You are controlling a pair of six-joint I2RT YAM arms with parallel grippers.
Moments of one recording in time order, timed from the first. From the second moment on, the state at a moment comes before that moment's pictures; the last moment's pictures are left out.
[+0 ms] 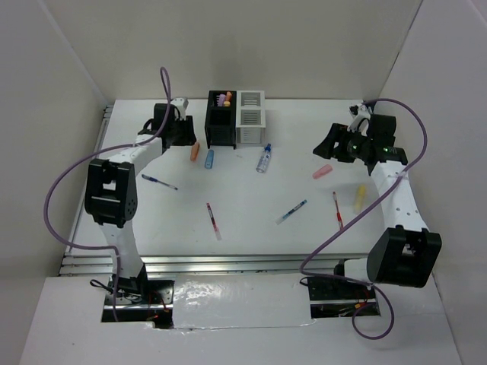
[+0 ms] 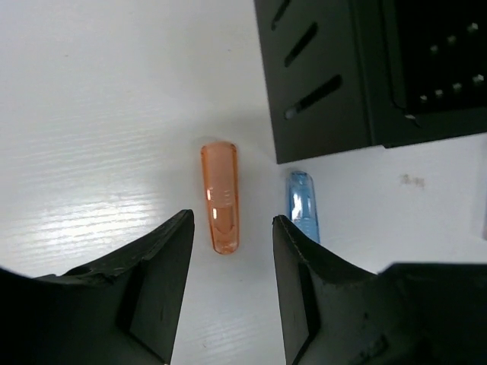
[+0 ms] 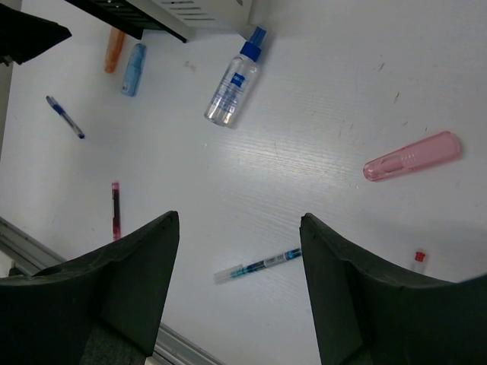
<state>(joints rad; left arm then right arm) -0.13 1.94 1.44 -0.15 0.16 -0.14 -0.16 1.34 1.18 -0.52 -0.60 0.14</state>
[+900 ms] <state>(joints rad) -0.21 2.22 1.66 -0.24 -0.08 -0.20 -0.12 1.33 1.20 -0.56 -0.60 0.07</state>
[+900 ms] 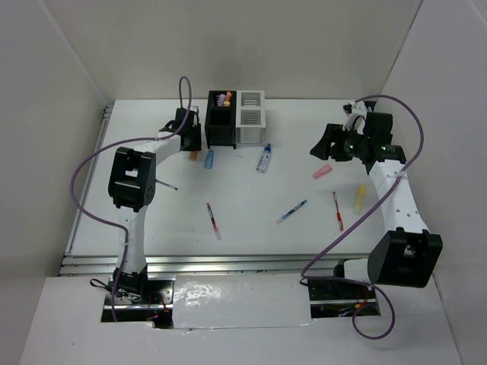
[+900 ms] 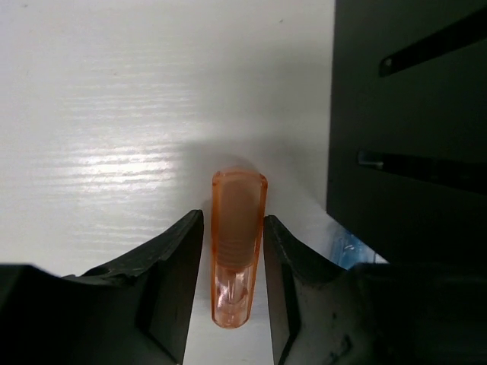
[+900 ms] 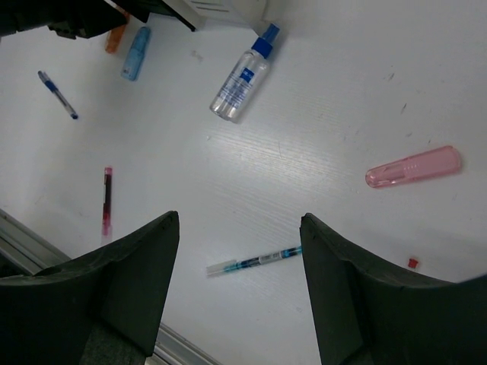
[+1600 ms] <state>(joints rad) -0.12 1.86 1.26 -0.10 0.27 -0.18 -0.02 1.34 1.30 -0.55 -0.75 0.23</state>
